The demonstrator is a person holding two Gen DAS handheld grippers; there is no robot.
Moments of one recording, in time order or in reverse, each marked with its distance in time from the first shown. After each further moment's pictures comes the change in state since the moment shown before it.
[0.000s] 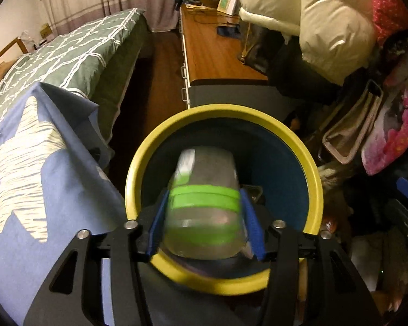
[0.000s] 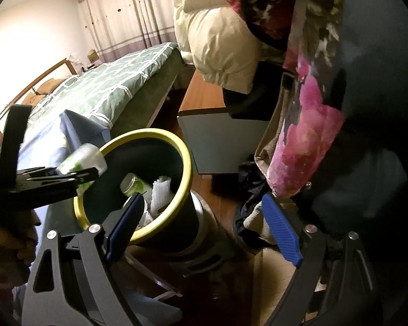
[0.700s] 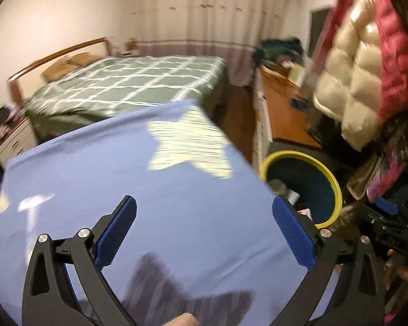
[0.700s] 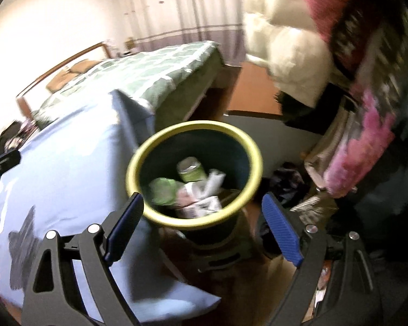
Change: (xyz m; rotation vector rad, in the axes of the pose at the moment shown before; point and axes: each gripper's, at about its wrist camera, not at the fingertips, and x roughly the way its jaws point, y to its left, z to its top) left arm -0.233 0.142 -0.155 -0.314 -0.322 0.244; right arm -0.033 0.086 -0.020 -0.181 -0.013 0.137
